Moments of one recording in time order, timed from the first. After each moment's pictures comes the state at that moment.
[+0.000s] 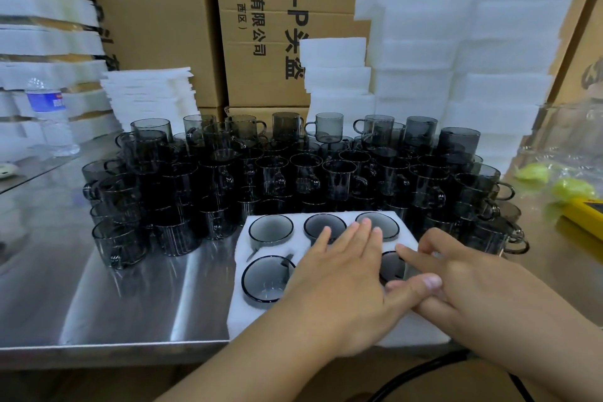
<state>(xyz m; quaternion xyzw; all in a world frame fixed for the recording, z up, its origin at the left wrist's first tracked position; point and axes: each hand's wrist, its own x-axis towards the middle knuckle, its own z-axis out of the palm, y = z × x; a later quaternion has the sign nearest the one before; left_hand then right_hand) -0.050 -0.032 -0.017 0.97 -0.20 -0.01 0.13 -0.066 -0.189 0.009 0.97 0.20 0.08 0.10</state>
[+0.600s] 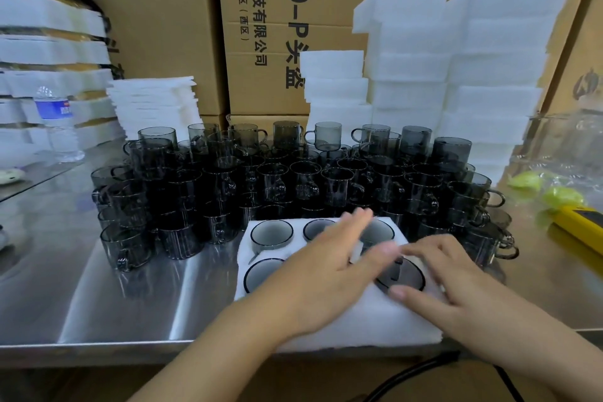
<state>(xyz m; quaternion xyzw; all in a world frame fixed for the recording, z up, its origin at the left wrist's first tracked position) -0.052 -0.007 -0.008 0.91 -0.20 0.01 0.37 -0.062 -0.204 -0.003 0.95 0.20 0.01 -0.23</state>
